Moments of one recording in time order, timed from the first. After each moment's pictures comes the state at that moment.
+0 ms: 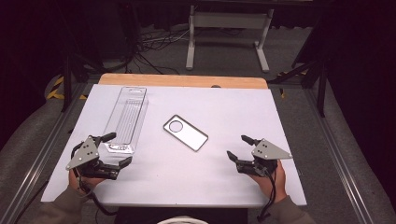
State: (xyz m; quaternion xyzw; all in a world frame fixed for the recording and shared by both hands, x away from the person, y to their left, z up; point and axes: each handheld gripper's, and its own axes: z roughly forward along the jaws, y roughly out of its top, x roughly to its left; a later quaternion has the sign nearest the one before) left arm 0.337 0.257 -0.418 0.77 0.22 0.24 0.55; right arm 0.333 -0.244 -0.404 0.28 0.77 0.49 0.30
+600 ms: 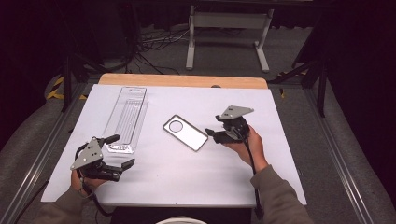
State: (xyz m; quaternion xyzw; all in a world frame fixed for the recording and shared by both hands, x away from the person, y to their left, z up) left arm 0.337 0.251 -0.423 0.78 0.22 0.23 0.54; right arm 0.429 -0.176 -0.374 0.27 0.85 0.41 0.20
